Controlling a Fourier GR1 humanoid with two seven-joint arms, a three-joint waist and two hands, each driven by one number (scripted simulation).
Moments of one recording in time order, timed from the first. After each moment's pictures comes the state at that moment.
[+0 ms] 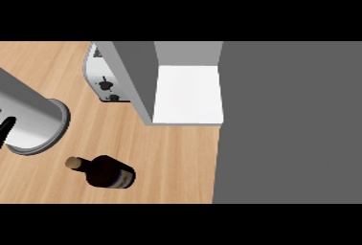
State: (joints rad) left arm 0.08 0.14 0.26 -2.35 0.49 0.10 0.64; right arm 0.31 -0.15 0.21 -2.45 -0.20 0.11 0.30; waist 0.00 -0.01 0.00
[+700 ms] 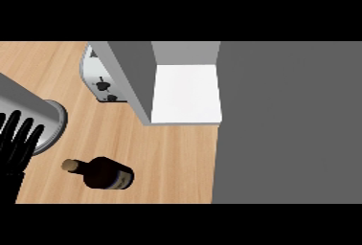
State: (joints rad) left arm 0.19 0.03 0.24 -2.13 0.40 -0.12 0.33; right arm 0.30 -0.13 0.19 -2.44 -0.20 0.13 0.30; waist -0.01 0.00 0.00
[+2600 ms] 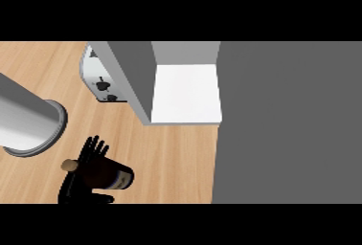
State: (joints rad) left arm 0.01 0.04 0.25 -0.98 0.24 -0.49 -0.42; right arm 0.32 -0.10 0.15 -2.43 -0.23 0.22 0.26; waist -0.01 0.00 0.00
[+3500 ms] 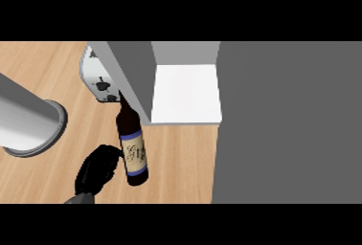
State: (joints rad) left arm -0.17 0.05 0.26 -0.70 0.29 -0.61 -0.50; right arm 0.37 -0.09 0.16 -2.42 -0.22 0.25 0.23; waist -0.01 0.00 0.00
